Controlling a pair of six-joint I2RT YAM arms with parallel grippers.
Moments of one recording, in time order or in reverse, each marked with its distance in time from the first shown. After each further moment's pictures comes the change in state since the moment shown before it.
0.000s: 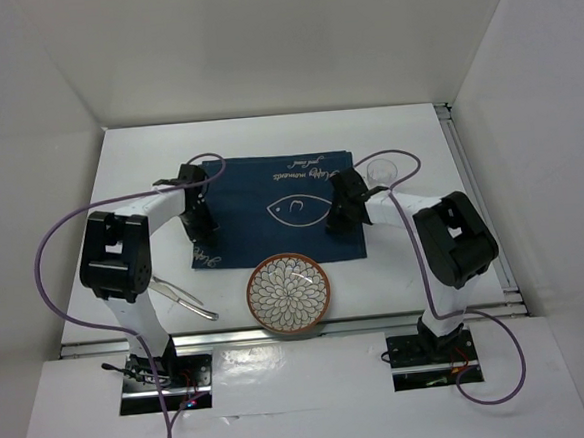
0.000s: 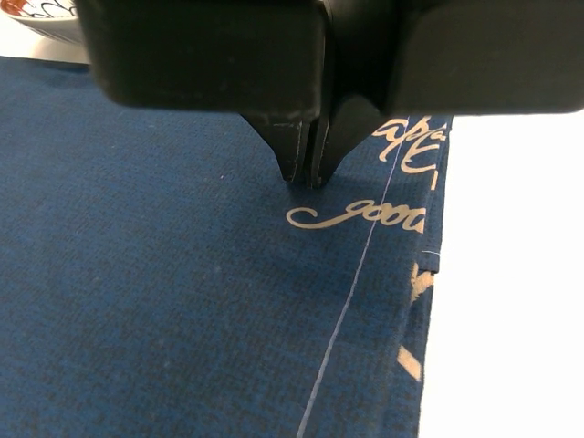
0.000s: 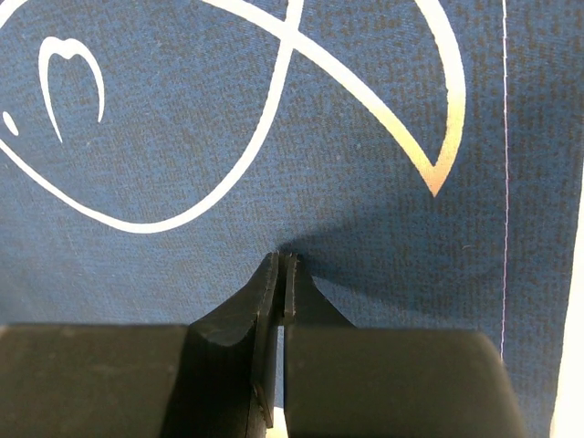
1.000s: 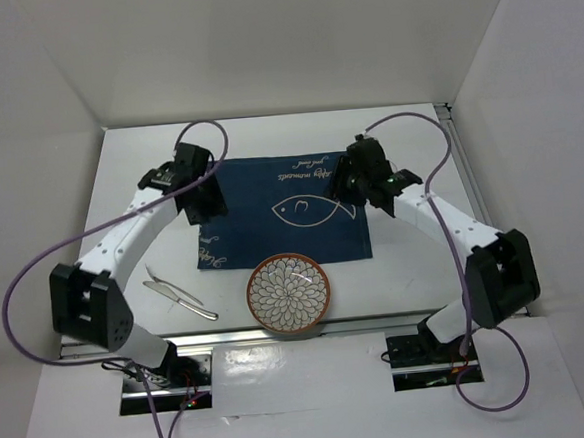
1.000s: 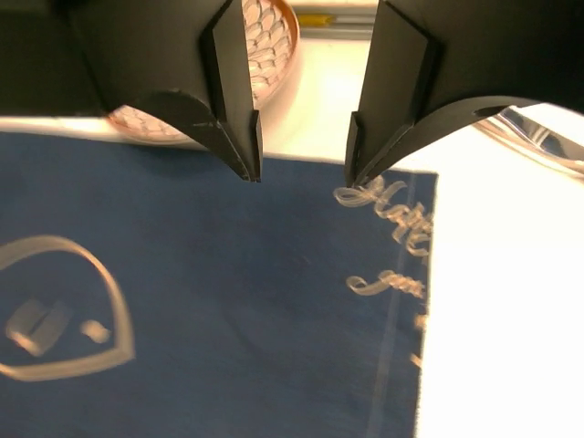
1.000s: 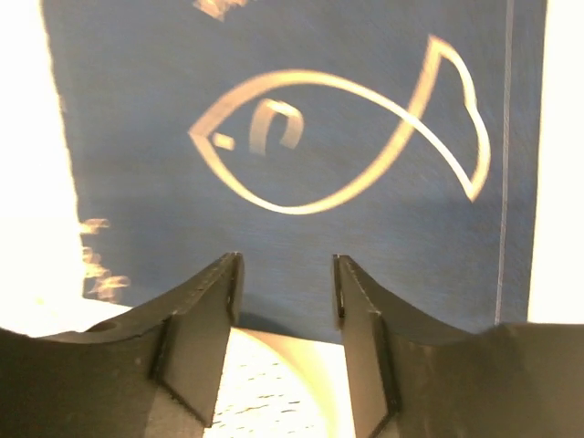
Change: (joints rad) left arm -0.151 -0.266 0.168 -0.173 -0.154 -0.023; right arm -0.014 -0.273 0.102 -0.147 0.021 -0.095
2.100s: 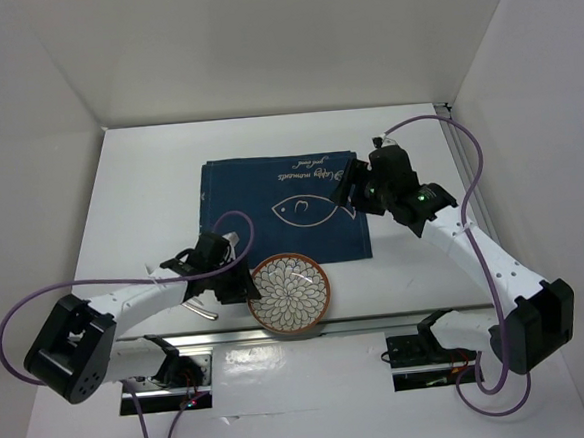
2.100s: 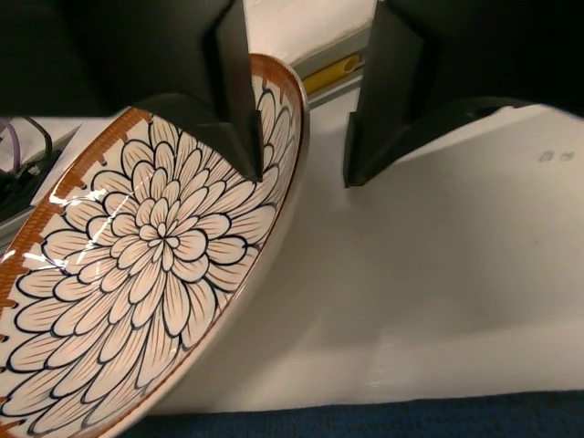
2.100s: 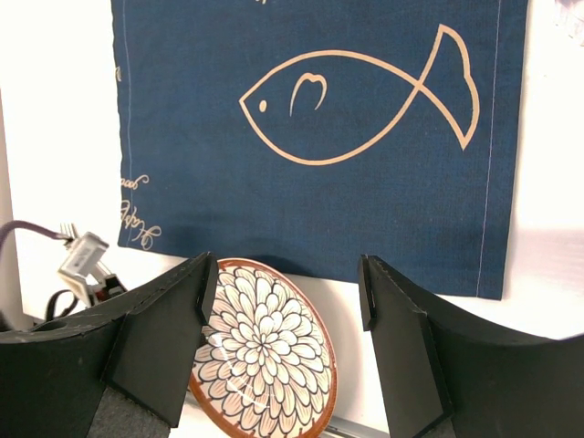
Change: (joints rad) left arm -0.229 -0.346 -0.861 0.577 0.417 -0.135; right arm 0.011 -0.303 -0.033 -0.134 -0.023 -0.021
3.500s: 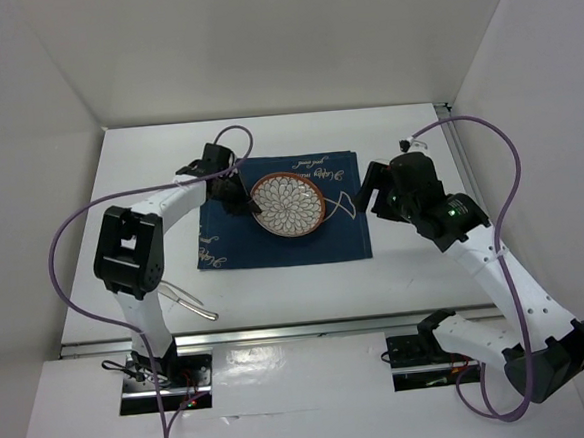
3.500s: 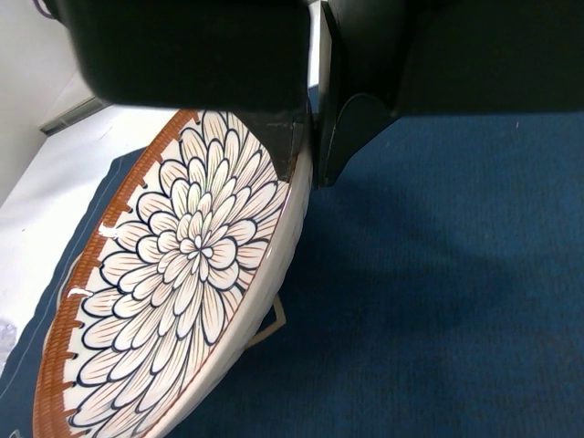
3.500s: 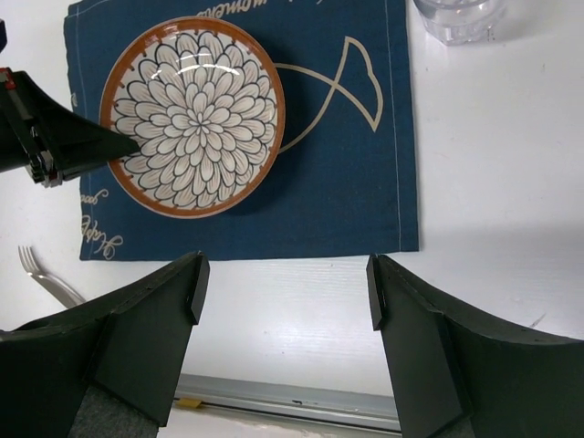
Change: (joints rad) left arm 0.228 0.647 0.861 -0.200 0.011 0.058; right arm 0.001 -0.167 0.049 -0.221 0.163 -0.016
